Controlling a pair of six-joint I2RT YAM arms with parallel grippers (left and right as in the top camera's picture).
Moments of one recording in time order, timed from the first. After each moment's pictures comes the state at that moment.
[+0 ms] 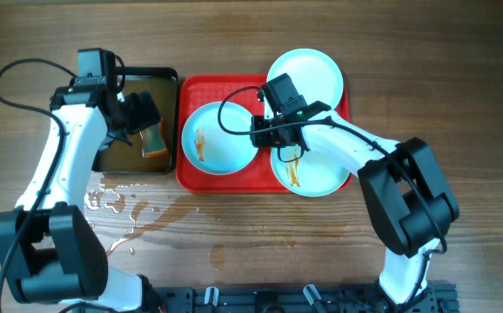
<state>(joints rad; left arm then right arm) 0.07 1.68 1.26 -0.85 0.02 -0.38 0.53 2.00 1.25 -0.38 -0.26 0.49</state>
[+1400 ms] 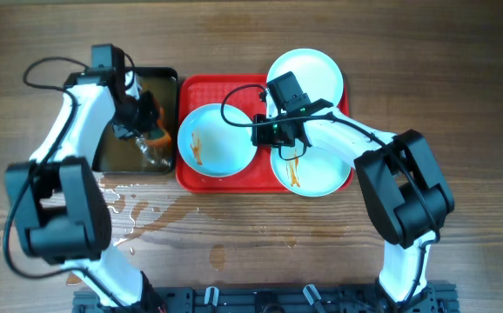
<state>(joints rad) 0.07 1.88 1.37 -0.87 0.20 -0.31 0.49 2.05 1.26 -0.35 -0.39 0.52</state>
